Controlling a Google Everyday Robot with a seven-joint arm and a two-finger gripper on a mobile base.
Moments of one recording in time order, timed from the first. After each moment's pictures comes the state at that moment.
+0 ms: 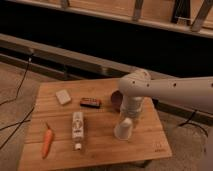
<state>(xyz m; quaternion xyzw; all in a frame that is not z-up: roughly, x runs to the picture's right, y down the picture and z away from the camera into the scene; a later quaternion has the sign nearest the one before) 0.124 0.190 0.702 -0.24 0.36 0.73 0.54</state>
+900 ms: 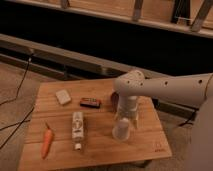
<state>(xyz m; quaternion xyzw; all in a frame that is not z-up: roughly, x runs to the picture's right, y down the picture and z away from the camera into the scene) 0.113 0.177 0.715 -0.24 0.36 0.72 0.54</state>
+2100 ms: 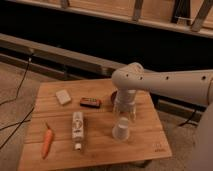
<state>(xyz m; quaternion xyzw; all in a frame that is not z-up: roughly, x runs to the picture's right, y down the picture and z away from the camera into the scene) 0.087 0.165 0.718 -0.26 0.33 0.72 0.55</state>
